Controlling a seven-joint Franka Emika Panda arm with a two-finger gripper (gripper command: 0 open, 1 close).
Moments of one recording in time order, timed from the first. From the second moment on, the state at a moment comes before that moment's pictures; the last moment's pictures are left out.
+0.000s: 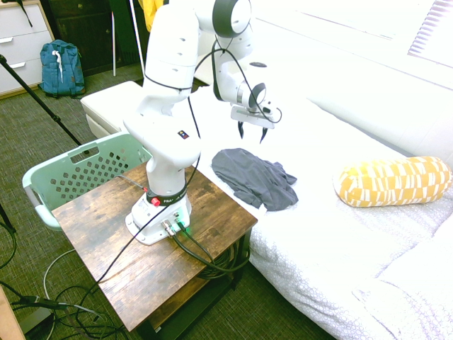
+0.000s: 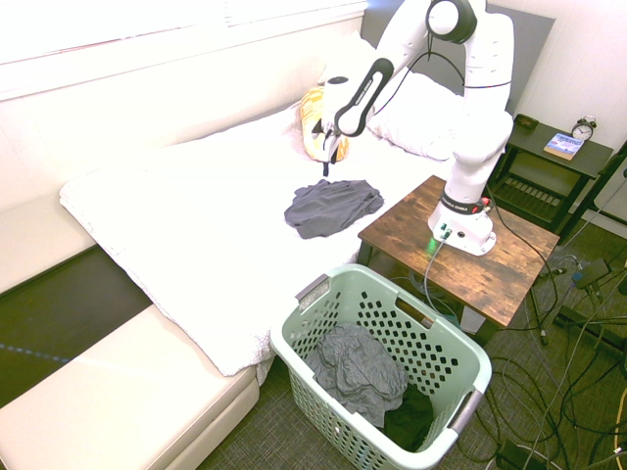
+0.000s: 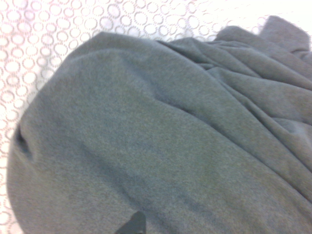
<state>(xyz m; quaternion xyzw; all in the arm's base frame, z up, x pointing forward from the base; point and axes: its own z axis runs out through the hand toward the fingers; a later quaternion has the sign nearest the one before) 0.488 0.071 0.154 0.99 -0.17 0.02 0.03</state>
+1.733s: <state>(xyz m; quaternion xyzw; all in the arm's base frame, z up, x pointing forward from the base) 0.516 0.015 -0.037 1.00 0.05 -0.01 -0.01</state>
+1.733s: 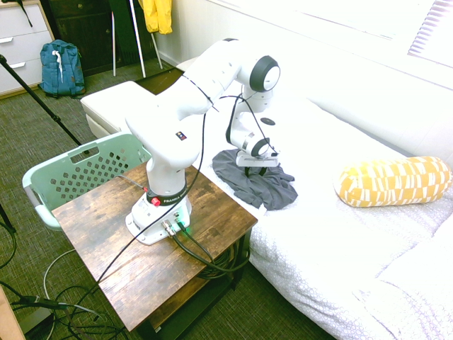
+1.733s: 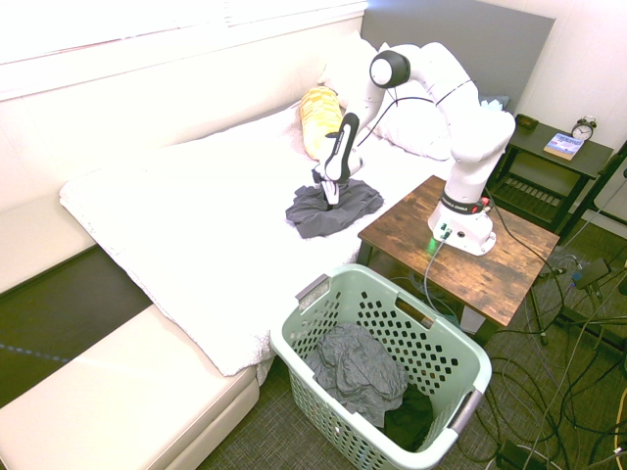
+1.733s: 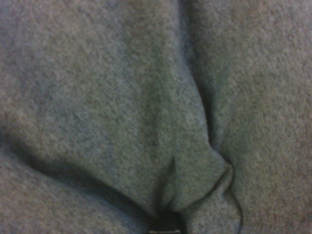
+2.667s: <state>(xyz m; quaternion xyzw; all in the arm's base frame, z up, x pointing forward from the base) 0.523 0.006 -0.019 1.00 0.01 -0.02 -0.02</state>
